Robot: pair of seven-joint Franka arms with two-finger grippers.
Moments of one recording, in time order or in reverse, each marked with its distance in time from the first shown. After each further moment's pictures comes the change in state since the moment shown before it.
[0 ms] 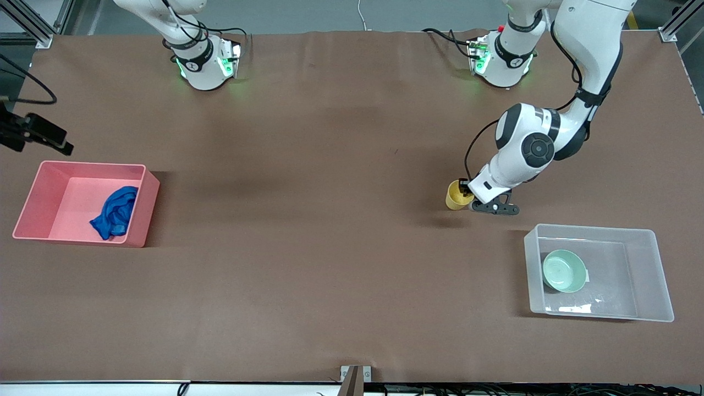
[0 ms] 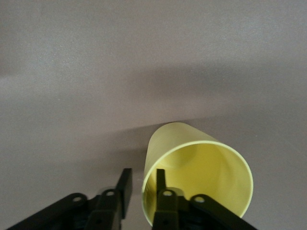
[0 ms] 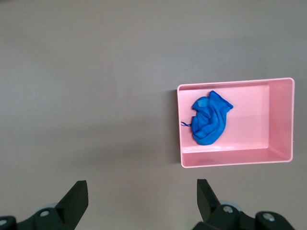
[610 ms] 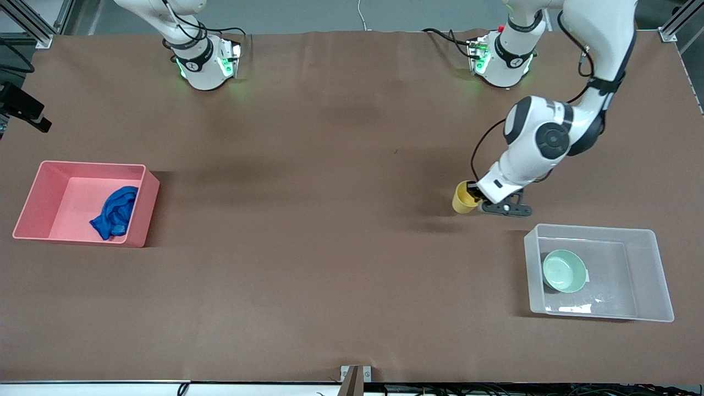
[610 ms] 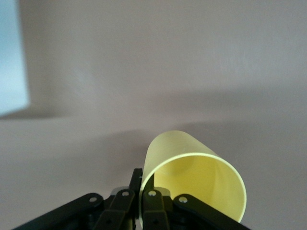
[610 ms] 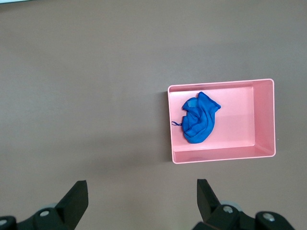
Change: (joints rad) left arm 0.009 -0.100 0.043 0.113 0.002 -0.105 0.010; right arm -0.008 -0.044 0.005 0.017 -0.020 -0.023 -0.020
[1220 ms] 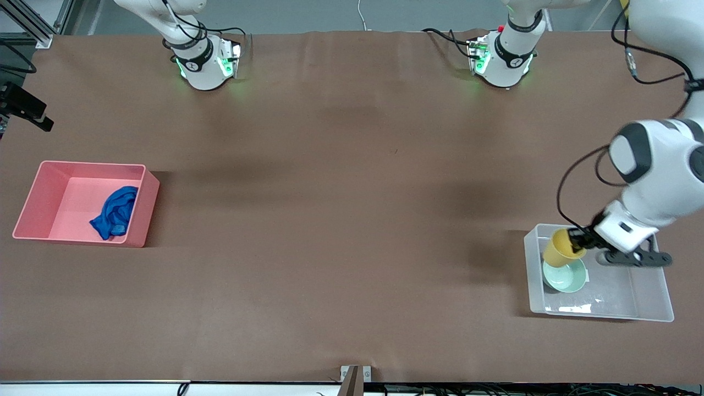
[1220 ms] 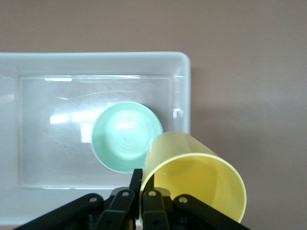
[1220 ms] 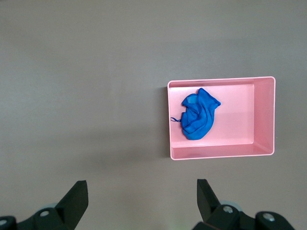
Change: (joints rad) left arm 0.022 0.218 0.306 0.488 -0.035 -0.181 0.330; right arm 0.001 0.006 -0.004 0.000 -0.001 -0.019 -0.018
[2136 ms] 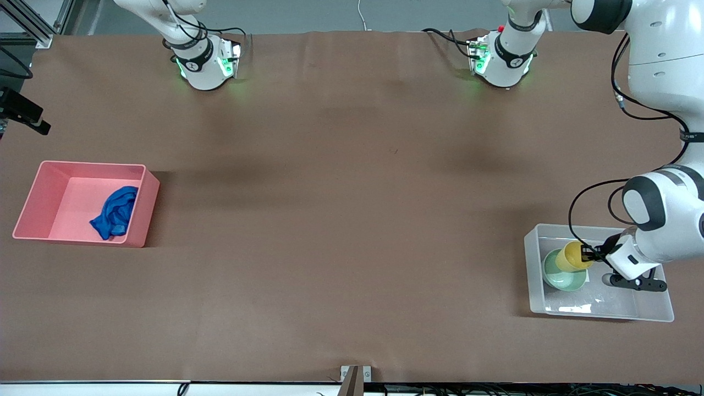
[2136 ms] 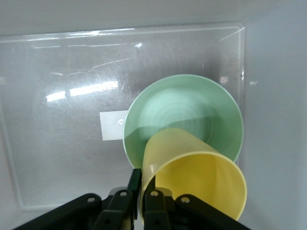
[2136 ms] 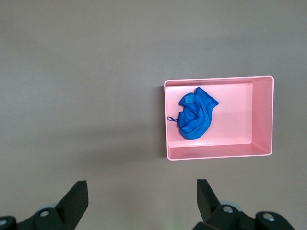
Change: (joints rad) left arm 0.025 0.242 0.091 0.120 -0.078 -0.041 0.191; right arm 0.014 0.019 -0.035 0.007 -0.001 0.000 -0.020
